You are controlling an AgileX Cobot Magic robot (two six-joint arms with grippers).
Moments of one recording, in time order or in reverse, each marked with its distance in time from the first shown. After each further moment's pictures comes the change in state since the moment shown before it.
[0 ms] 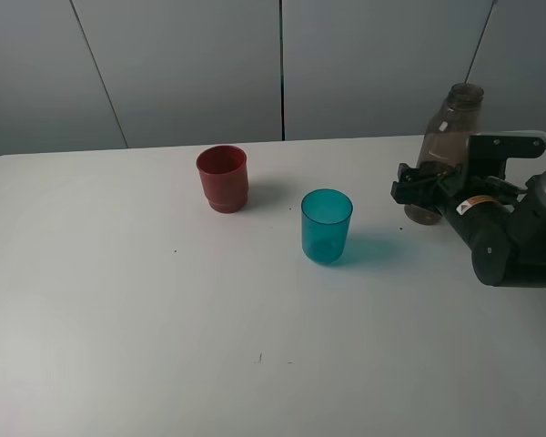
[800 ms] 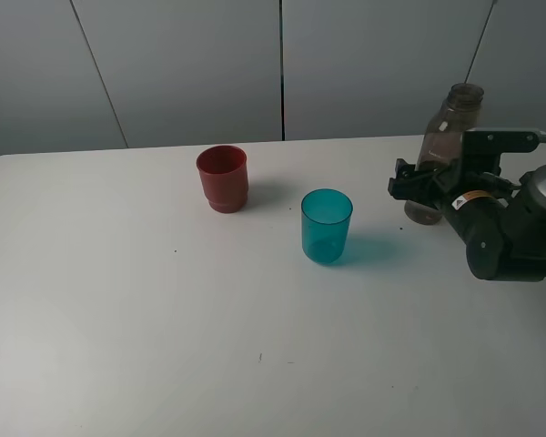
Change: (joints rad) left arm 0.000 0.000 0.000 0.000 0.000 0.004; right arm 0.000 0.013 -0.034 0.000 -0.001 -0.030
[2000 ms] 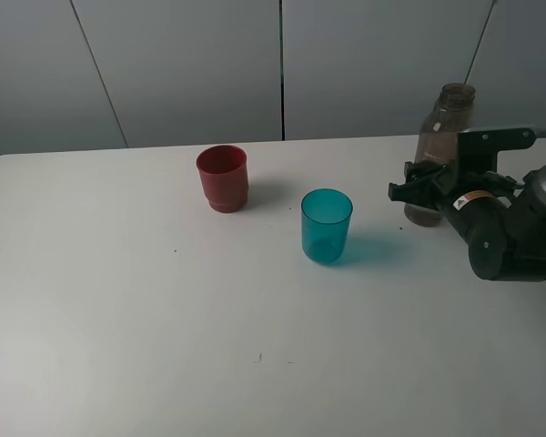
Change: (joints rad) left arm 0.000 0.000 0.000 0.000 0.000 -0.002; right arm 0.000 -0.028 0.016 -0.005 0.031 -0.091
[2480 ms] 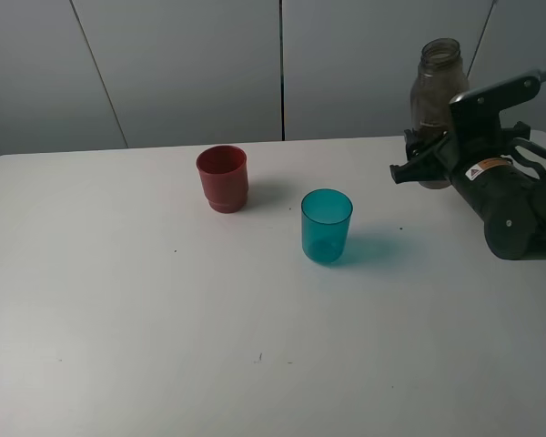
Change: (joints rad) left arm 0.000 0.000 0.000 0.002 0.000 0.000; right arm 0.000 -0.161 0.009 -0.087 0.013 -0.319
